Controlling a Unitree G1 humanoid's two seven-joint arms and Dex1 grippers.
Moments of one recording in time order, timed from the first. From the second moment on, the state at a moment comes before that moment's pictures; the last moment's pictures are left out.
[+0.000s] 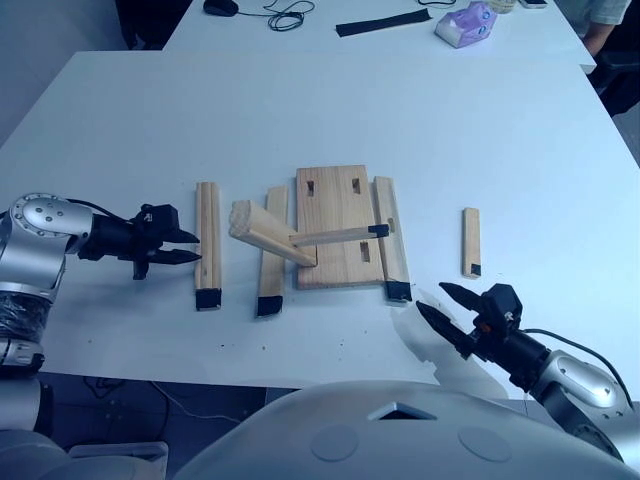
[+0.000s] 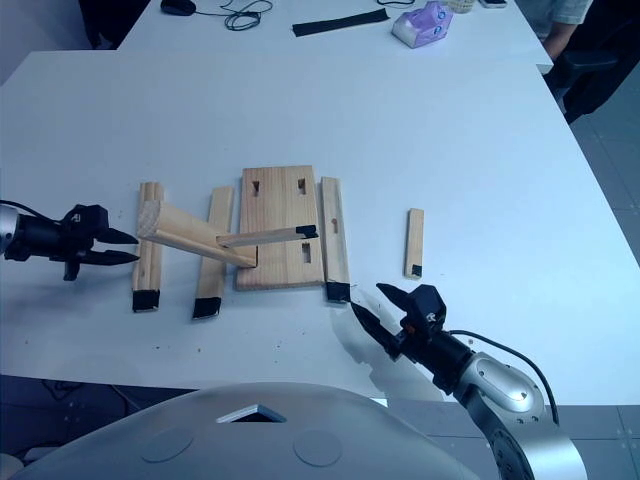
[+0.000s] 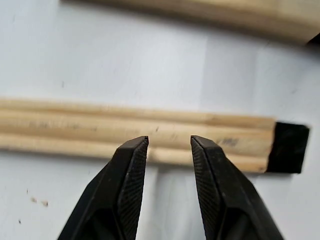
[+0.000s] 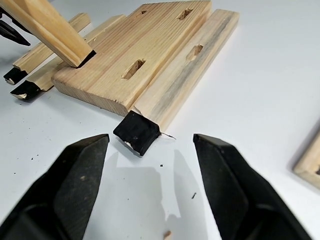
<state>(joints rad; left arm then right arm) -0.20 1.06 -0.11 0.31 -0.13 0.03 -1.42 0.76 -0.51 -0.04 -0.73 0.45 0.43 0.58</state>
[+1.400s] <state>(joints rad) -0.24 1.06 -0.10 0.66 -0.10 -0.24 -1.44 0.76 -0.55 -0.07 -0.73 0.47 0.44 0.59</state>
